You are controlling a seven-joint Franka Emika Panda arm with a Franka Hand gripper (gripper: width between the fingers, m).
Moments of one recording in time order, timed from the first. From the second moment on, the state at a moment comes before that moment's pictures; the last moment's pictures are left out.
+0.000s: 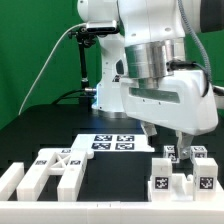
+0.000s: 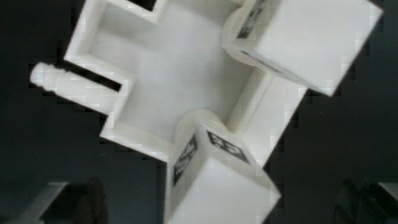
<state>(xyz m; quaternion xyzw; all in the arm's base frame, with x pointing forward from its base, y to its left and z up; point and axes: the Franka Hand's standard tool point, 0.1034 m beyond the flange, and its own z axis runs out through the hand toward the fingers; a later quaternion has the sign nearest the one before) 0.643 0.057 0.105 -0.86 0.50 -0.02 0.08</state>
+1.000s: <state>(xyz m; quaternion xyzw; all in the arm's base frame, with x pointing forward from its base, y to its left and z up) 0.621 0.027 0.094 -0.99 -0.01 -0.17 0.00</state>
